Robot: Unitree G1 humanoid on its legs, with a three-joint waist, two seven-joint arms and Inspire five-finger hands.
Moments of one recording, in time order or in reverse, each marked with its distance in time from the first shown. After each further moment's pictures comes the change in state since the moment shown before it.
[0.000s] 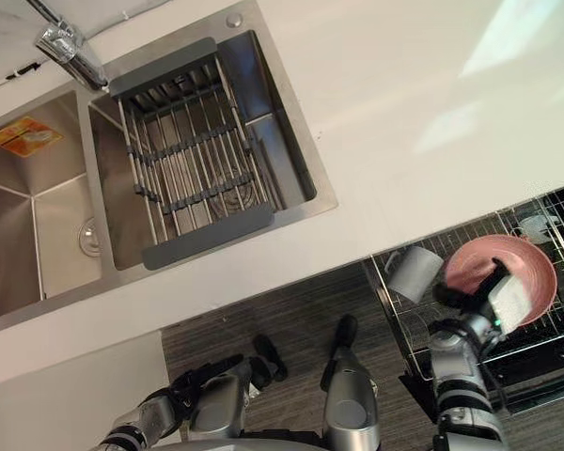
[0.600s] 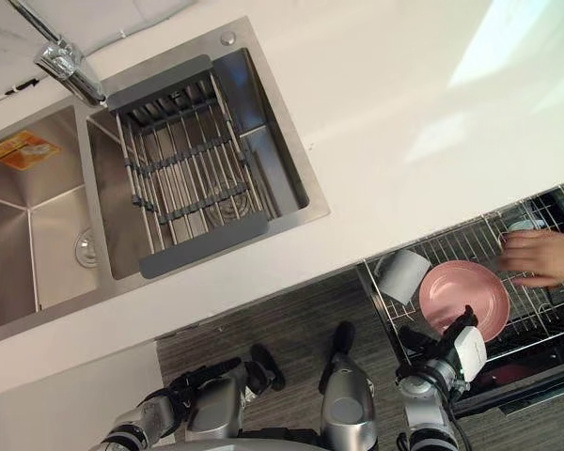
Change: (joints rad) left arm -0.007 0.000 0.011 0.003 0.090 0.011 0.025; right arm 0.212 0.138 -0.043 -0.211 0.093 -0.088 -0.088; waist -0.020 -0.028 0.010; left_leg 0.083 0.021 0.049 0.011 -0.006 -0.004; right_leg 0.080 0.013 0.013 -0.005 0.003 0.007
